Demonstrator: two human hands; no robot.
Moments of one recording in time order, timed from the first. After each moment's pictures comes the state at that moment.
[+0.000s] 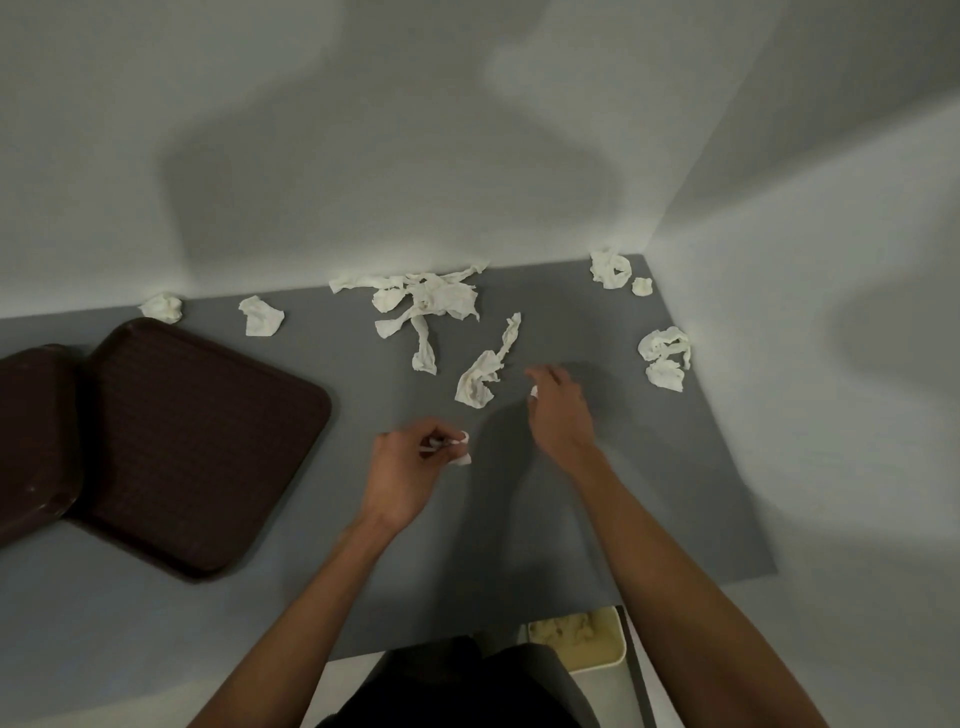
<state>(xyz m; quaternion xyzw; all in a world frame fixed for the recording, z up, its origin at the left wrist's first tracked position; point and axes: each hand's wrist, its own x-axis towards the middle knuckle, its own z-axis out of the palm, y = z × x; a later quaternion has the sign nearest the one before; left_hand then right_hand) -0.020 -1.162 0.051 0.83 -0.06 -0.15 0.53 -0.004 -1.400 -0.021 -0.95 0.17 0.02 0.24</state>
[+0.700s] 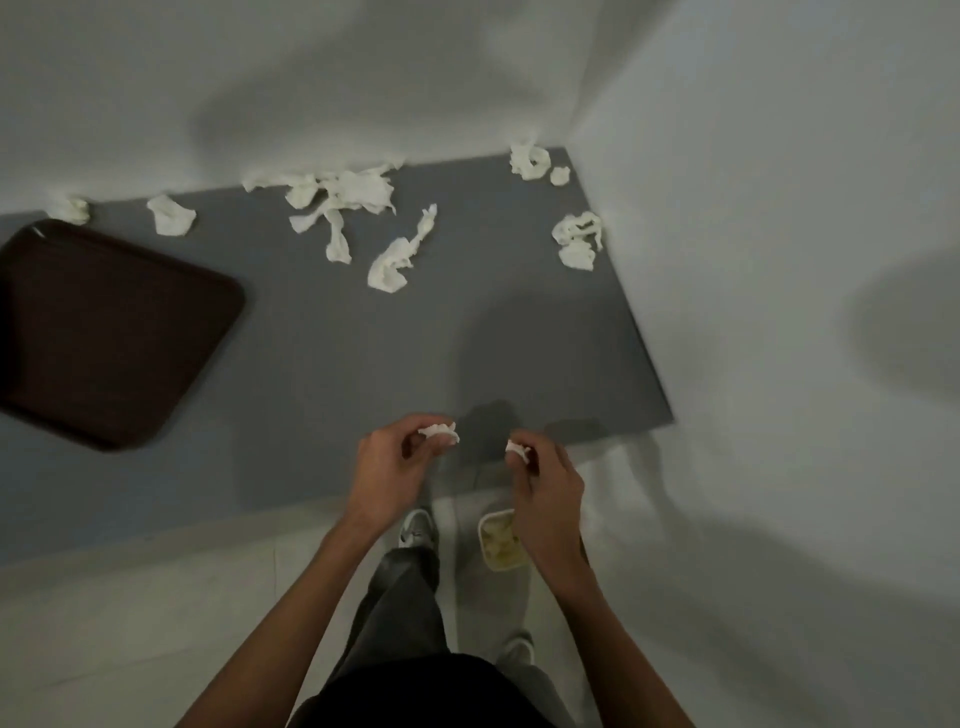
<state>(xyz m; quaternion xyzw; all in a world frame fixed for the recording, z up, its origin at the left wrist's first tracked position) -0.225 -1.221 0.018 0.85 -0.09 -0.17 0.49 -0.329 -1.396 -0.048 -0.84 0.27 -0.09 0.45</state>
